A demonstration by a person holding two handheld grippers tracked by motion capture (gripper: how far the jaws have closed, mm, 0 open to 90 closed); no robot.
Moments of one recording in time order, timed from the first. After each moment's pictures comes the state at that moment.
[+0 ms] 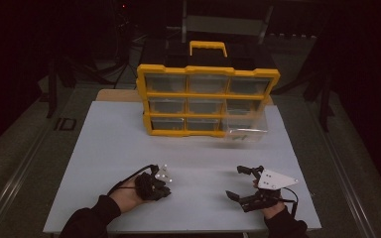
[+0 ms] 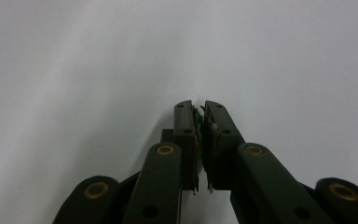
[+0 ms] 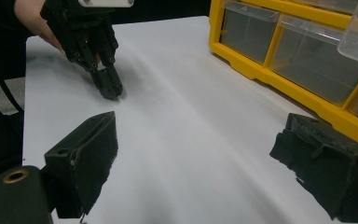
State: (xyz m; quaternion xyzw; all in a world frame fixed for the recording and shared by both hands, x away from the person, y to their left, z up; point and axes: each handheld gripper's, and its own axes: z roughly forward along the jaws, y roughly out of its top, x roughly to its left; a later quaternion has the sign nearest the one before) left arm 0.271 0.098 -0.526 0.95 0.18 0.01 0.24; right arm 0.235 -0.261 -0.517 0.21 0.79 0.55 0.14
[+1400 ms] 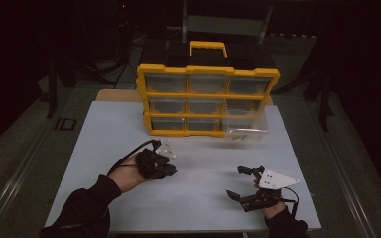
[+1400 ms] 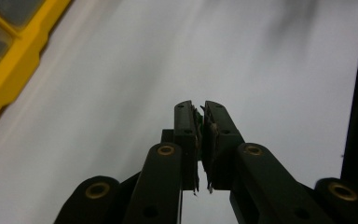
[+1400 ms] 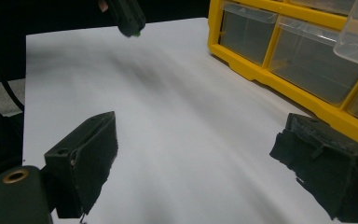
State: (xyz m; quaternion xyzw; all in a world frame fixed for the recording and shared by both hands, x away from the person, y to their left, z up) left arm 0.301 0.086 -0.442 0.94 0.17 0.04 0.28; right arm 0.235 -0.262 -0.517 0.21 0.79 0.56 0.14
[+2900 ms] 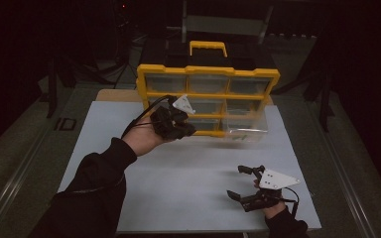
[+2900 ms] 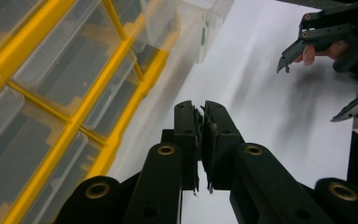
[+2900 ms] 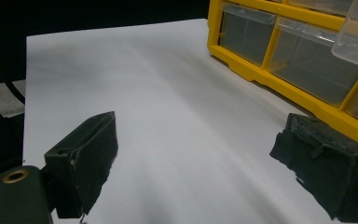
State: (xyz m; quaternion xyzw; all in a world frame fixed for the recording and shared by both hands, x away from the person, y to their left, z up) left arm 0.347 0.041 -0.338 0.92 0.17 0.09 0.33; right arm 0.236 -0.263 -0.516 0.21 0.79 0.56 0.14
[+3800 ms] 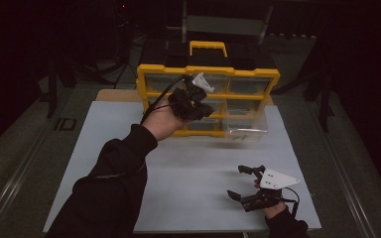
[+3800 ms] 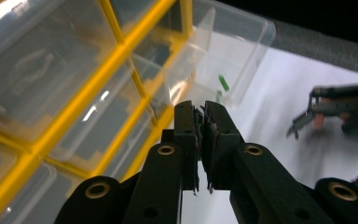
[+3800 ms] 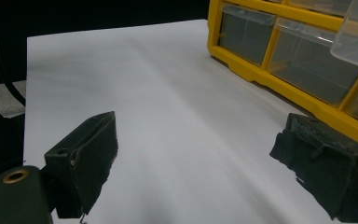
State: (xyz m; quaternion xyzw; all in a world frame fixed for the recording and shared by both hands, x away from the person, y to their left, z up) left arm 0.370 0.002 -0.305 0.90 0.21 0.11 0.36; right arm 0.236 -0.264 -0.516 0.21 0.79 0.56 0.14
